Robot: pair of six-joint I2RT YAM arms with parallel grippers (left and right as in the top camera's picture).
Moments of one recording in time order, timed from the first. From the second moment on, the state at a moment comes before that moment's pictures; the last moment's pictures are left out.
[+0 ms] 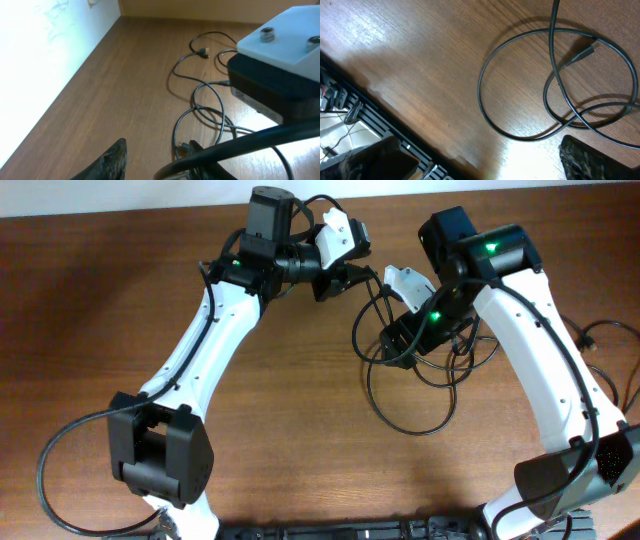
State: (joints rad) left arm -0.38 1.90 1.67 -0.40 0.89 0.60; right arm 0.28 1.74 1.79 -1.55 -0.29 -0.32
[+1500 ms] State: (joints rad) left arm -0.32 1.80 1.67 -0.24 0.32 -0.04; right arm 0.27 1.74 1.79 -1.65 0.00 -0.06
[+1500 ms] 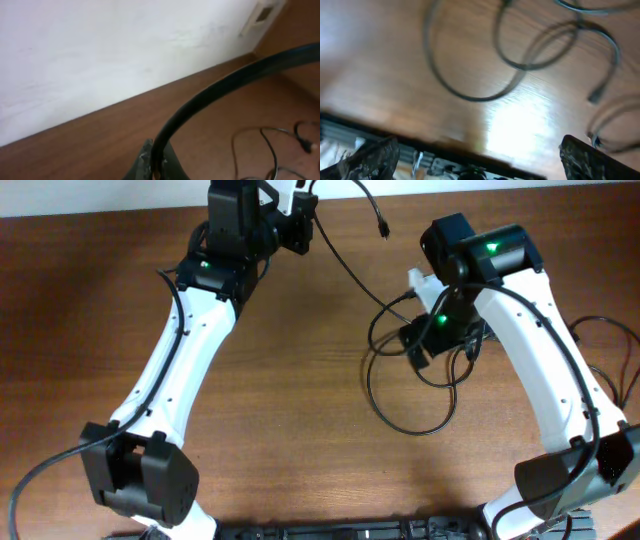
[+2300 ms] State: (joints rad) left arm -0.10 1.86 1.67 -0.97 0.29 -0.12; right arm -0.18 1.84 1.65 -1.37 -0.26 0.03
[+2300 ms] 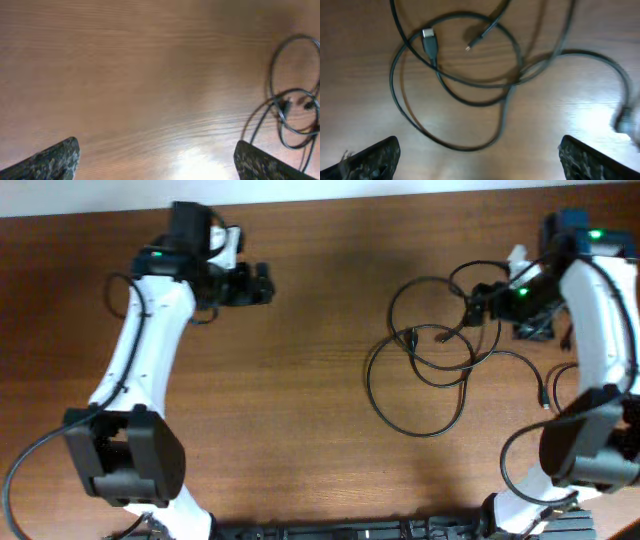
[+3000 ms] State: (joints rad) left arm -0.10 1.86 1.67 -1.05 0.29 -0.12; right arm -0.02 1.92 1.25 -0.71 -0.09 0.66
